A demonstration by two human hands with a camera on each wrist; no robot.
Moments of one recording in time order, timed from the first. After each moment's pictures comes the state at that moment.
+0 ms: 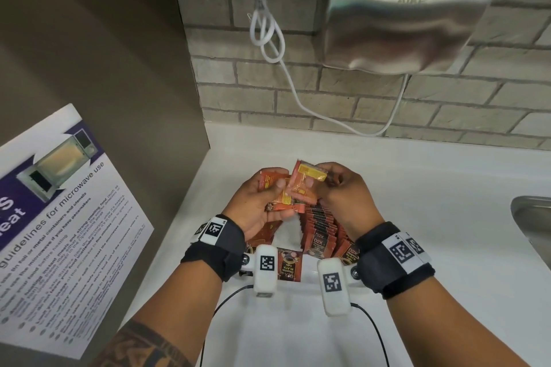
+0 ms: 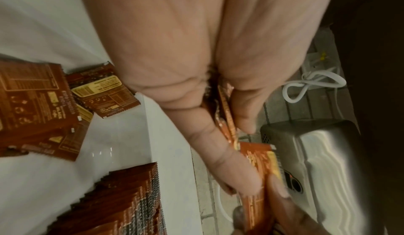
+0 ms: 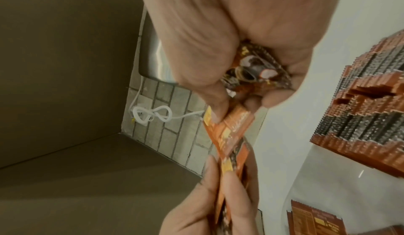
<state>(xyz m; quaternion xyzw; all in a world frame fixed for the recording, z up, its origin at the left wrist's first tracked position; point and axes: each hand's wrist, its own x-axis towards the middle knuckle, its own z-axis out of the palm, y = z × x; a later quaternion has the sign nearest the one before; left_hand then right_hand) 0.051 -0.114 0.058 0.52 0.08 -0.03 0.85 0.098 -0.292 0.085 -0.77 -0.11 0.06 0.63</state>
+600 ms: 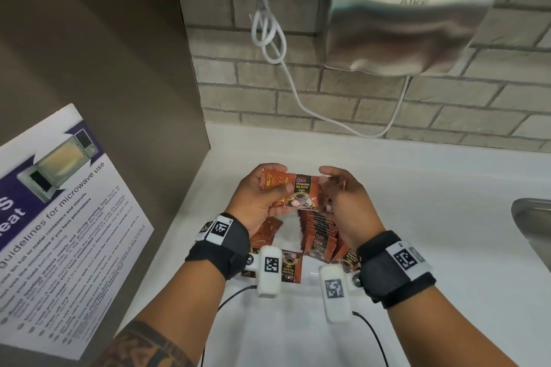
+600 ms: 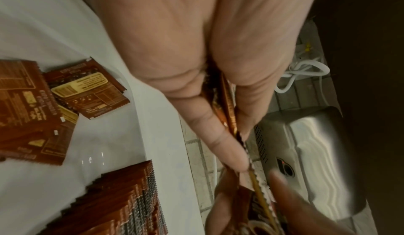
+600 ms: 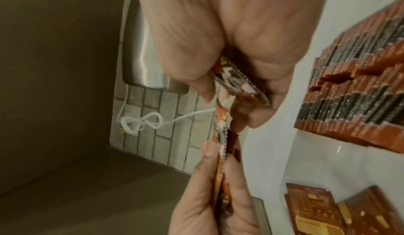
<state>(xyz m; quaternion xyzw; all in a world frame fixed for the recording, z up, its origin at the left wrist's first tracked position) 0.058 -0.115 0.060 0.56 0.07 0.01 0.83 0.095 -0.293 0.072 -0.73 -0.03 0.09 0.67</state>
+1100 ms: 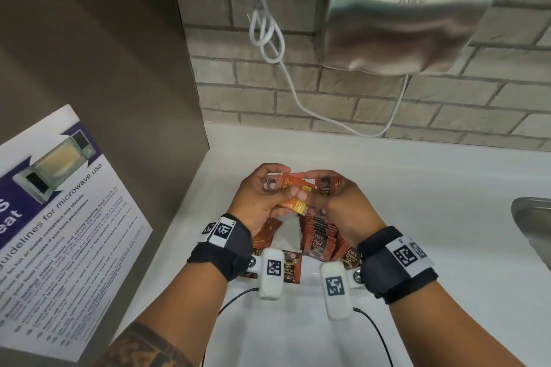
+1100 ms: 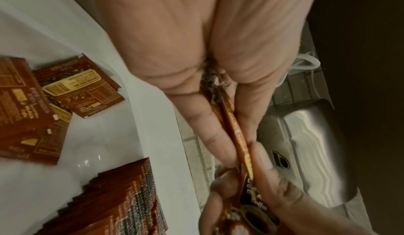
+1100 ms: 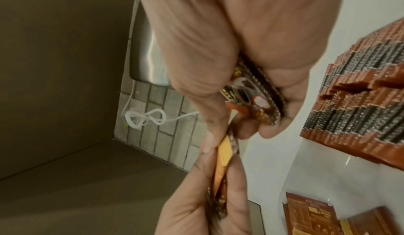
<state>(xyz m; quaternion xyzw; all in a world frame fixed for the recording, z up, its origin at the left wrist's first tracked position) 0.057 -0.120 0.060 0.58 0.07 0.02 0.81 0.094 -0.296 0.079 -0.73 -0.09 0.15 0.66</state>
